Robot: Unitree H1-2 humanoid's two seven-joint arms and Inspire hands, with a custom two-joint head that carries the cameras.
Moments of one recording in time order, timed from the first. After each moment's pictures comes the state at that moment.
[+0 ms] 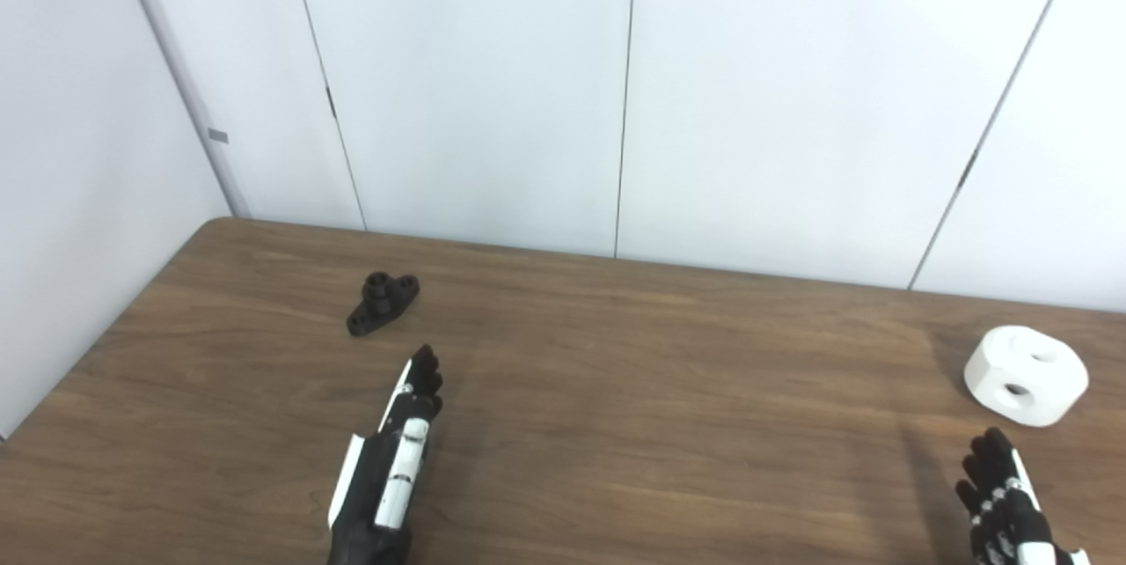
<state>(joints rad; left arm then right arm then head) 0.15 0.04 0.06 -0.16 -0.11 -0.15 -0.05 0.22 -0.11 -0.14 -0.18 0.12 -0.16 0.12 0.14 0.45</state>
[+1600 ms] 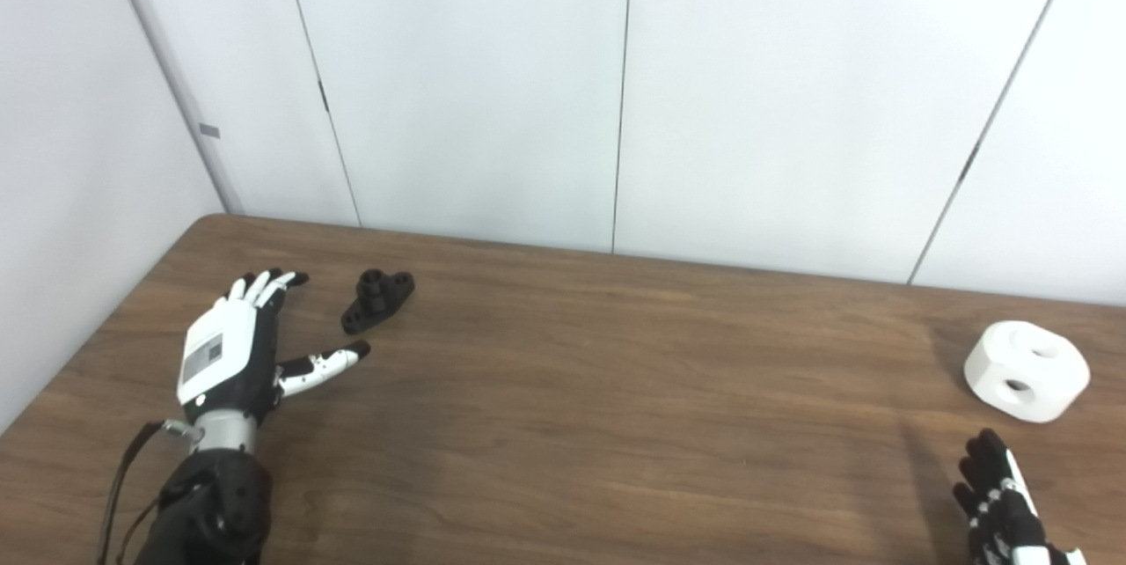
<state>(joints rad) -0.20 0.45 0.04 0.07 0.73 0.27 0.16 0.23 -0.11 -0.14 -0.21 0.10 -0.13 0.12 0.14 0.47</state>
